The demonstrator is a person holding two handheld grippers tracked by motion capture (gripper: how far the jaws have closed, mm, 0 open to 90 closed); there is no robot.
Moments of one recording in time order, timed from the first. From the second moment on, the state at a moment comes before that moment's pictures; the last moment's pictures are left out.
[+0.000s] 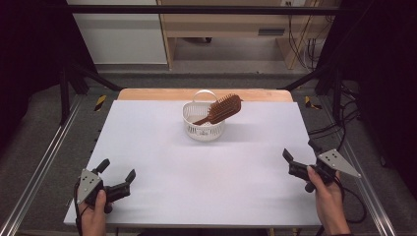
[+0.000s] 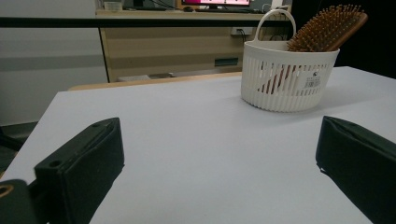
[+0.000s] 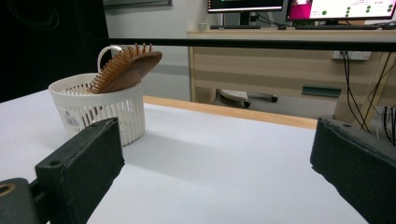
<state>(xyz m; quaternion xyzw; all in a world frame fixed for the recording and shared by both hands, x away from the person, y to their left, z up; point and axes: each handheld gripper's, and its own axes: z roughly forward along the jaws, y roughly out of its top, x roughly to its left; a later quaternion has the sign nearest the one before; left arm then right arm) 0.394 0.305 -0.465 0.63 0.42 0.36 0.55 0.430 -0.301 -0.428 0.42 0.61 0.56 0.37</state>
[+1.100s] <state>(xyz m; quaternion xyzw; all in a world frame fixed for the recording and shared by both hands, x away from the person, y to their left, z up) 0.388 0.305 -0.463 0.64 0.40 0.35 0.56 0.406 -0.290 -0.467 0.40 0.63 0.58 0.32</state>
